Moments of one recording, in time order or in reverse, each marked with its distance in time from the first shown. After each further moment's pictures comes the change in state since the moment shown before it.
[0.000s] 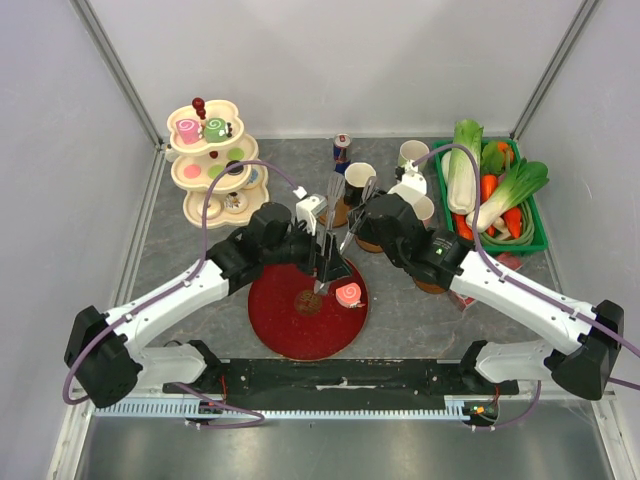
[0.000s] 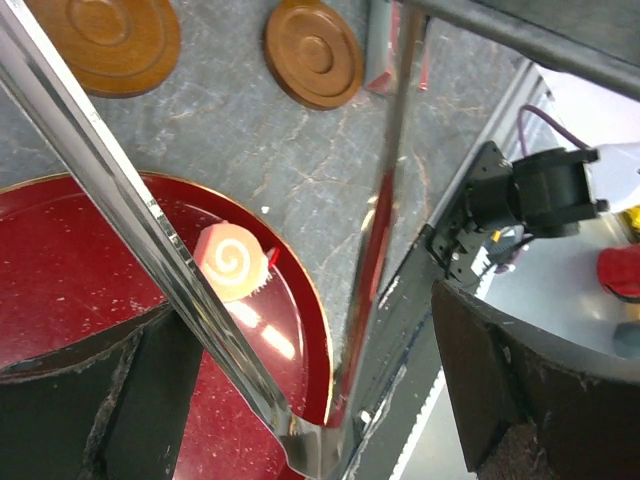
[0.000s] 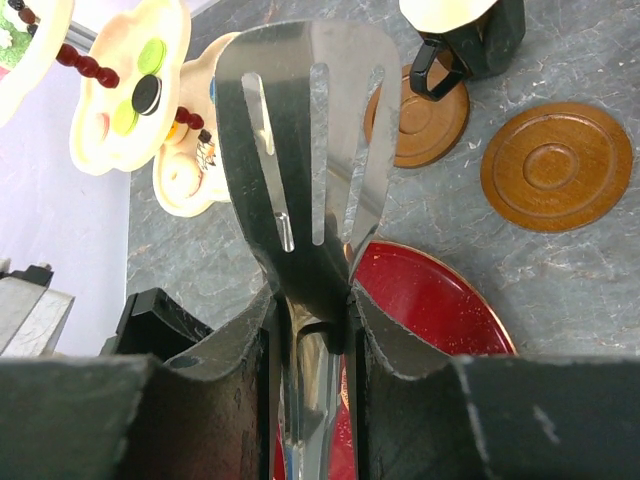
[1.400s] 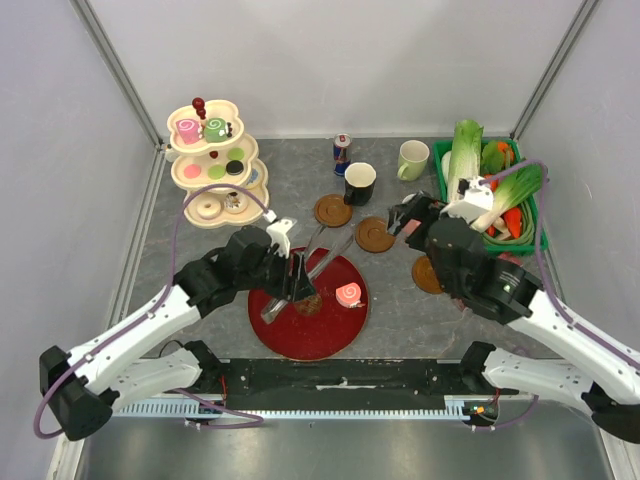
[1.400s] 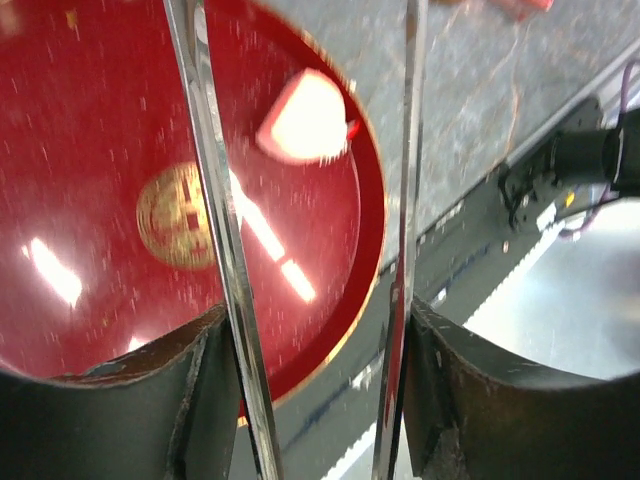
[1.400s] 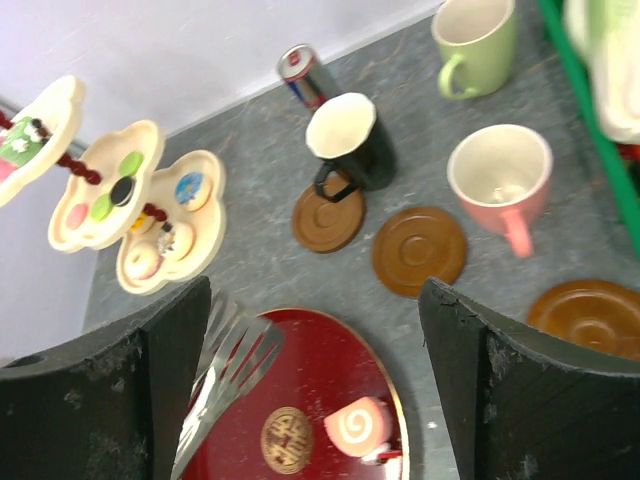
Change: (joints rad) left arm -0.032 -0.208 -0.058 -0.327 -0.243 -0.045; right arm 0.000 -0.322 -0.109 -0.039 0.209 -0.178
